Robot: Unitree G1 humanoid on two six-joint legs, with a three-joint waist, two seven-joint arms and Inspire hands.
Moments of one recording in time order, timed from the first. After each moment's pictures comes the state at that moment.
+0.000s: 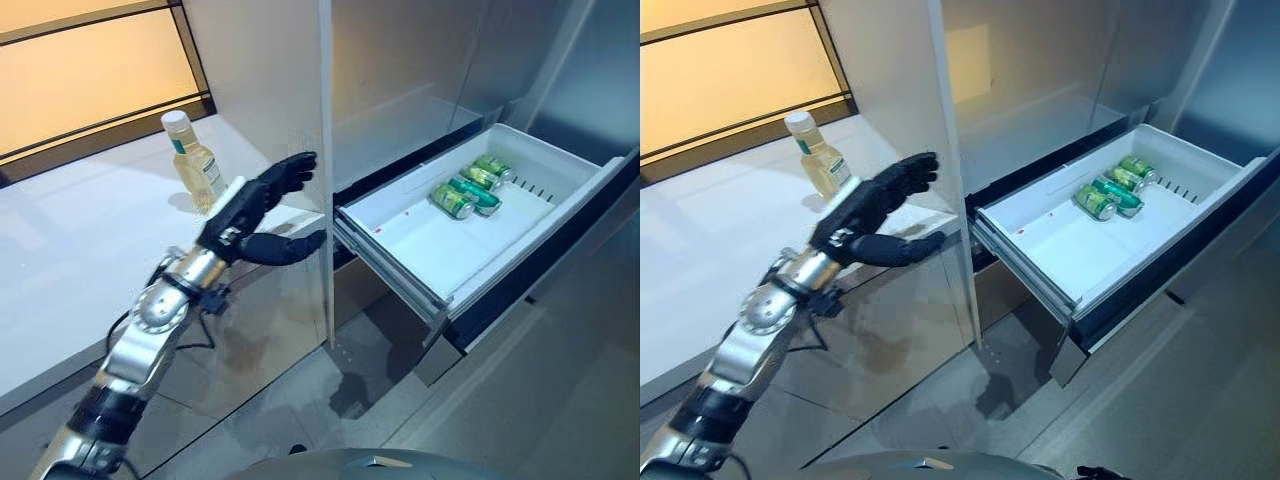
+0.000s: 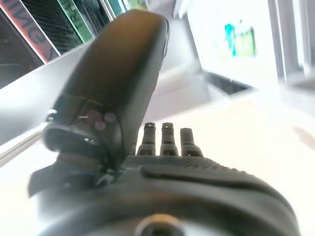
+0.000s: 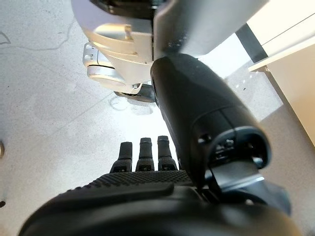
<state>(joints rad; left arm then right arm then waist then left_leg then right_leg) -0.05 0.63 -0.08 -0.16 -0.44 -0.32 -0.29 0.11 -0.28 0.17 1.22 0.20 0.13 0.03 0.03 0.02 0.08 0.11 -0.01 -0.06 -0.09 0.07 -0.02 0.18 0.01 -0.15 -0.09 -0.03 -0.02</state>
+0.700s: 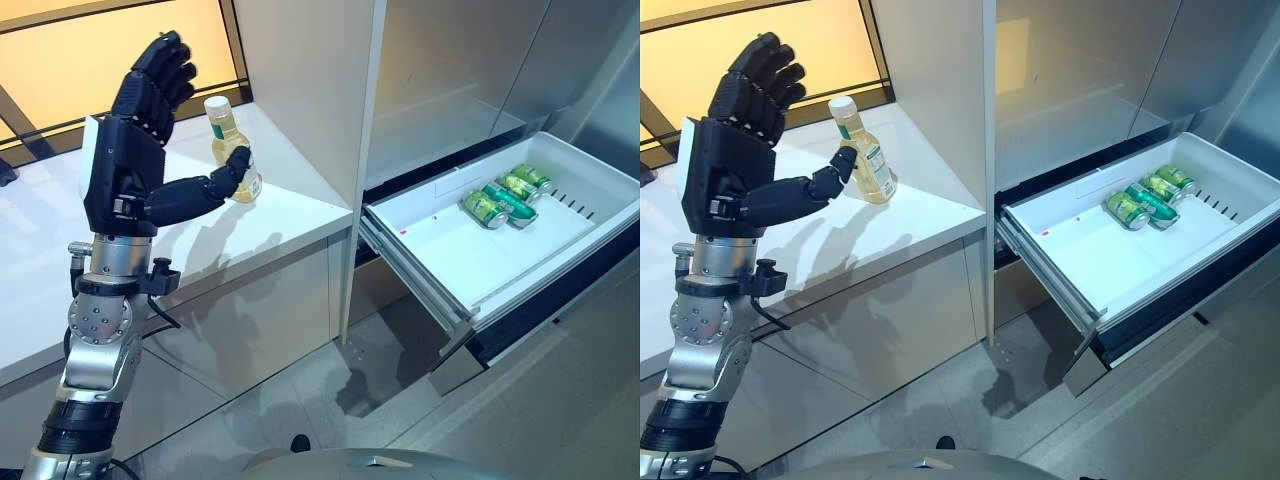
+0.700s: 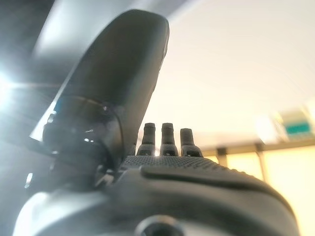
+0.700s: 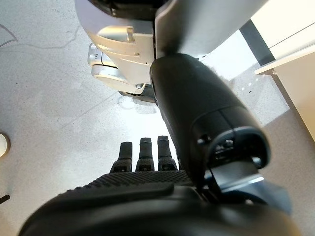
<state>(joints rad) -0.05 0.60 0.10 -0.19 -0.38 -0.45 0.10 0.11 -0.27 0.13 1.25 0.21 0.11 0.04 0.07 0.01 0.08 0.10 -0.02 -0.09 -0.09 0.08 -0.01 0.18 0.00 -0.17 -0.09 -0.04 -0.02</state>
